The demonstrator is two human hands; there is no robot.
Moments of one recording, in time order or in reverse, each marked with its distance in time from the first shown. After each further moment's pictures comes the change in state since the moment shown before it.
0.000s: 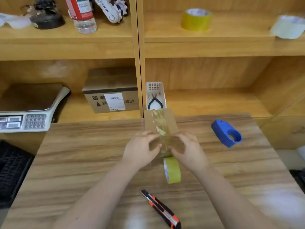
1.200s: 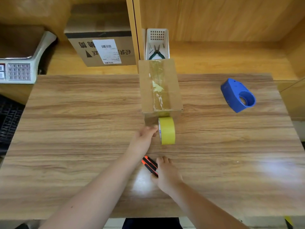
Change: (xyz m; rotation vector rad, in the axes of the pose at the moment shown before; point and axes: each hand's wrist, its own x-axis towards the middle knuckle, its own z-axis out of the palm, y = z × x) left_hand -0.049 0.008 0.112 -0.922 -0.043 -0.744; right_hand -0.151 0.049 0.134 -0.246 -0.599 0.201
